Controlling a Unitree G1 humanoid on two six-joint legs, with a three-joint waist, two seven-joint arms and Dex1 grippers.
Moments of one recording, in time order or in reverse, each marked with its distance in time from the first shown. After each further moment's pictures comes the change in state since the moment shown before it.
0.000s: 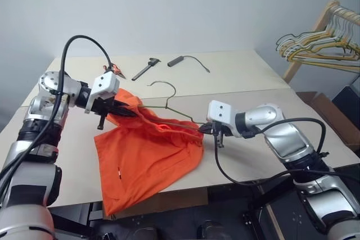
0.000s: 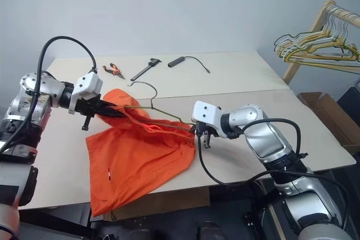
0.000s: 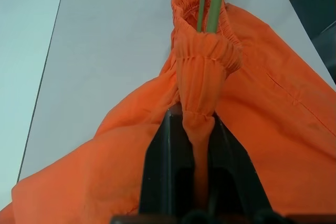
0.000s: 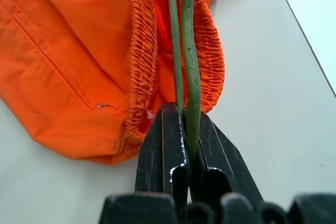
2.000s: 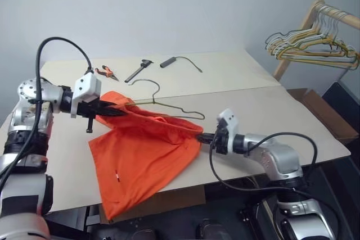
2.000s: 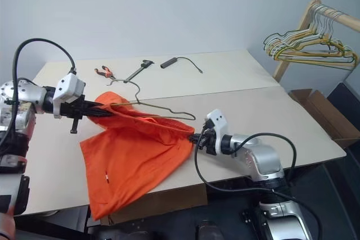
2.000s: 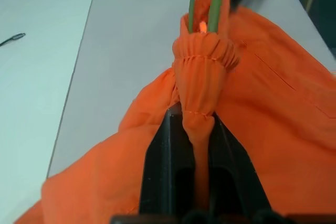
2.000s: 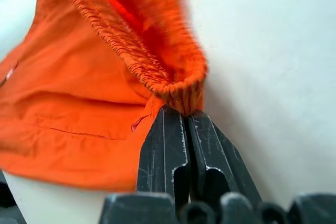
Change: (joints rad) left arm 0.136 0.053 0.166 -0.060 -0.064 -0.032 0.001; right arm 0.227 0.241 -0.316 0.060 0.368 0.330 -0.276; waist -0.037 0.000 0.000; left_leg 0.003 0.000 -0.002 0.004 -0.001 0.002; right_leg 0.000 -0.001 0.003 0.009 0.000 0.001
